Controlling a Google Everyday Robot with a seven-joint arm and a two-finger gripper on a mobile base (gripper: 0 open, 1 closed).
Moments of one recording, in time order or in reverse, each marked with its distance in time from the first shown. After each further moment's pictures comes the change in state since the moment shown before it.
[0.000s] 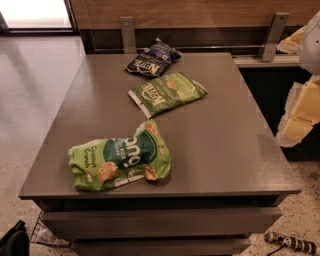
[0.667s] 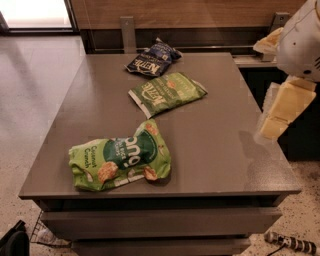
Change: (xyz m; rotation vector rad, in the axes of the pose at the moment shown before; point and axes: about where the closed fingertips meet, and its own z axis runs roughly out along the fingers) arm -0.033 0.002 0.013 -0.017 -0.096 -0.066
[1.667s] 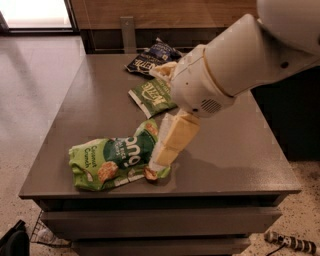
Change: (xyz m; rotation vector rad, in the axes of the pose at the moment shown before) arm -0.160 0.064 0.071 -0.138 -0.464 -0.168
